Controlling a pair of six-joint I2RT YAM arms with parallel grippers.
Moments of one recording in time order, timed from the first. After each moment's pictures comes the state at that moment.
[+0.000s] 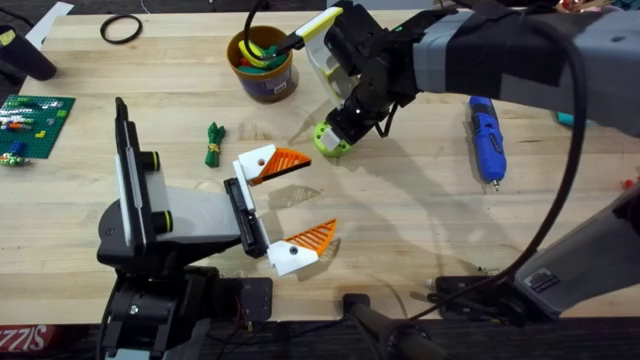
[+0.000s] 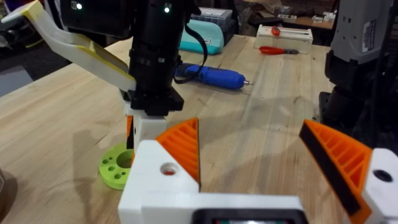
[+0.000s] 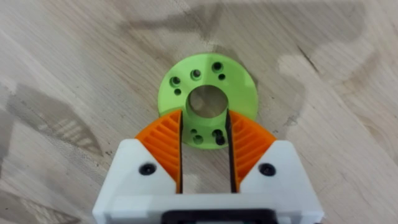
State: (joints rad) left arm -0.07 0.00 0.01 -0.11 1.11 0.08; right arm 0.63 1.85 1.31 -0.73 -0.10 -0.11
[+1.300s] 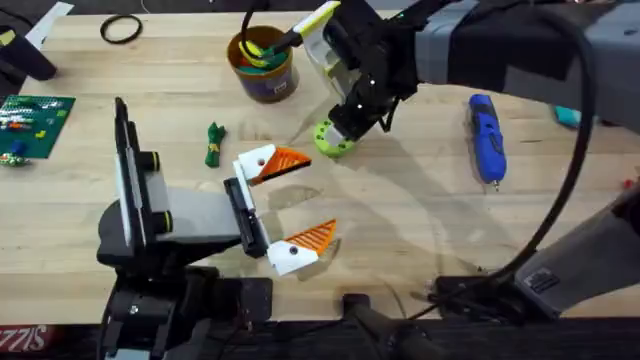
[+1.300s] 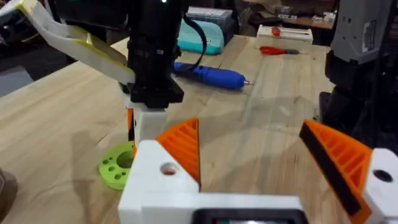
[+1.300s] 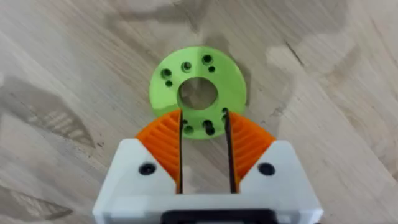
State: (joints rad) left arm -0.07 0.00 0.01 -0.11 1.11 0.07; right arm 0.63 1.85 1.36 -0.81 -0.05 -0.14
